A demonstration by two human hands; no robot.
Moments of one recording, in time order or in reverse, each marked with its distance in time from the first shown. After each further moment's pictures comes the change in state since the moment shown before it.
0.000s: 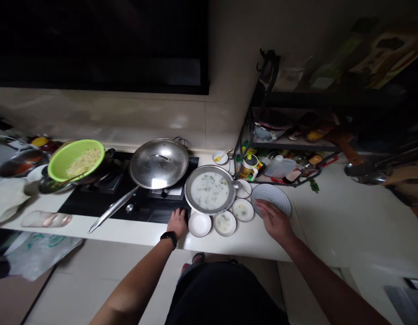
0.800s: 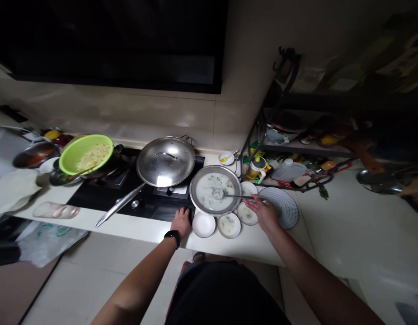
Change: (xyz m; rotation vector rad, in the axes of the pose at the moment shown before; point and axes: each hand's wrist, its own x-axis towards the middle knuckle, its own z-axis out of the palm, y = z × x) left_hand -0.001 -0.001 0.000 -0.041 -0.005 0.004; right_hand 0.041 0.000 0.083 1.033 0.221 0.900
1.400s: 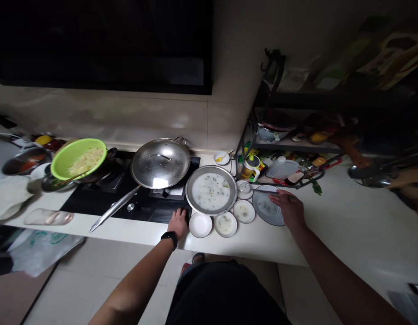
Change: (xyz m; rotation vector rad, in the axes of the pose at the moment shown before) left_hand 0.001 0.002 -0.003 0.030 -0.020 -0.013; right_hand 0.018 -0.052 -0.078 -0.209 0.280 -0.238
